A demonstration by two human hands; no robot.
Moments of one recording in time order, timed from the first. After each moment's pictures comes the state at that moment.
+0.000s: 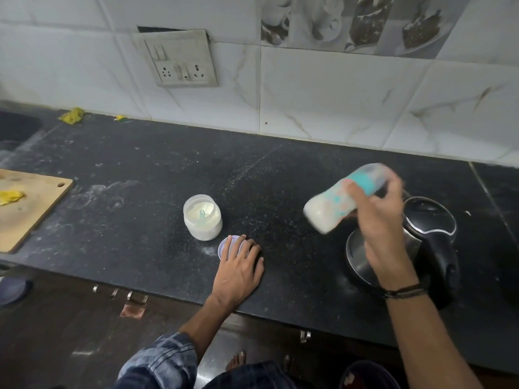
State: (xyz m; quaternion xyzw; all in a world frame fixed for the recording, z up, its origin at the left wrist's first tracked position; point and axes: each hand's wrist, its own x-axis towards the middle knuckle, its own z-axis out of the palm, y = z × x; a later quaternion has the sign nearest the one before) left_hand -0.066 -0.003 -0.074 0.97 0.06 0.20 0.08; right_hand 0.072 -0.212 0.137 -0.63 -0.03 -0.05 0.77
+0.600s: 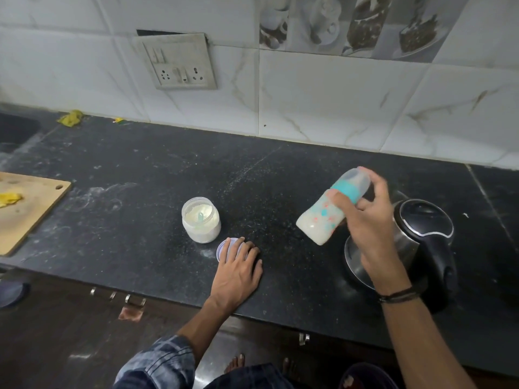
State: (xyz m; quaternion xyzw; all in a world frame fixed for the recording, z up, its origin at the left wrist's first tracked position) left_hand -0.067 -0.003 -0.070 0.98 0.06 0.20 0.08; right_hand 0.069 -0.213 0.130 -0.65 -0.06 -0.01 0.75
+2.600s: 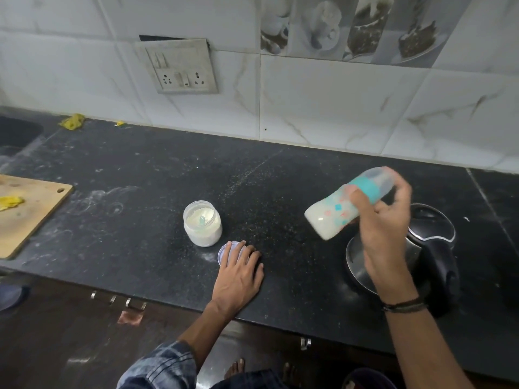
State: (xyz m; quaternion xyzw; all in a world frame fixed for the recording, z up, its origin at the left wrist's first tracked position) left_hand -0.063 -0.001 -0.081 0.97 0.06 0.21 0.09; right_hand 0.064 -0.211 0.144 -0.59 -0.03 -0.07 0.80
